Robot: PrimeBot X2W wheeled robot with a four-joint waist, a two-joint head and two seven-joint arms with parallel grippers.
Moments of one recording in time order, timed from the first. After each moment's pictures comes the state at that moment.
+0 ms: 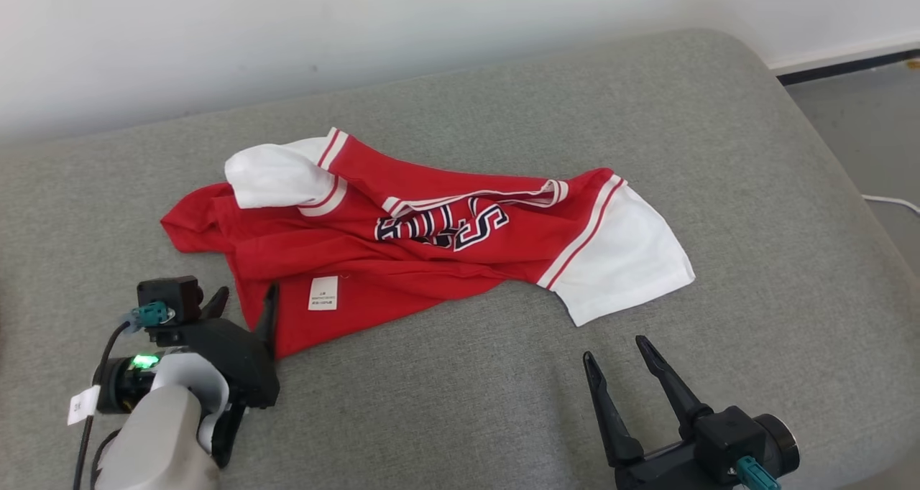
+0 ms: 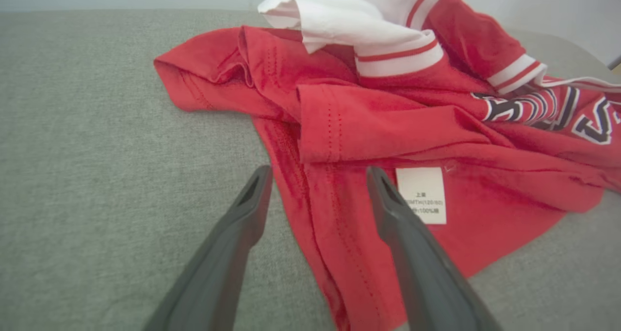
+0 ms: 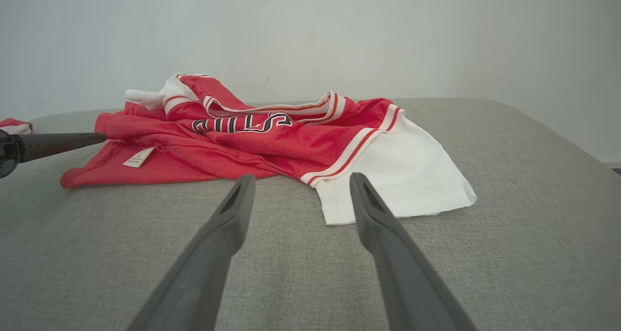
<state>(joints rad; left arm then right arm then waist) -0.64 0.16 -0.20 0.94 -0.40 -0.12 -0.11 -0.08 -0.05 0.23 0.22 0.08 0.13 -0.25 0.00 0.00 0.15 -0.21</state>
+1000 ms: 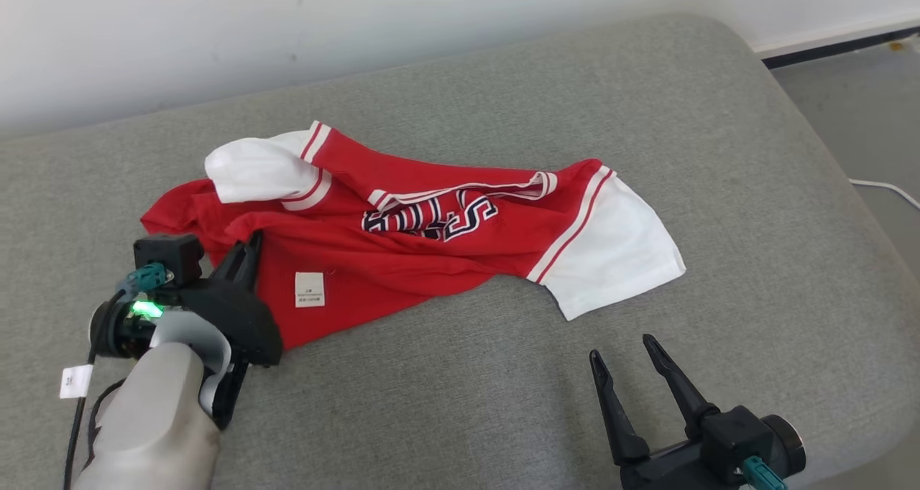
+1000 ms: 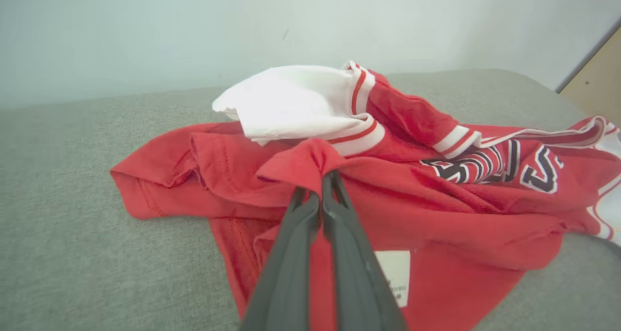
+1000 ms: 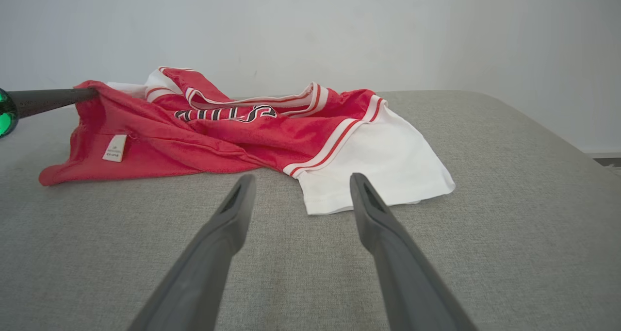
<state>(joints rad) -0.72 0.19 -0.30 0.93 -0.42 -0.13 -0.21 -0.07 -0.05 0.22 0.21 0.08 0.13 -0.25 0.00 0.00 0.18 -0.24</state>
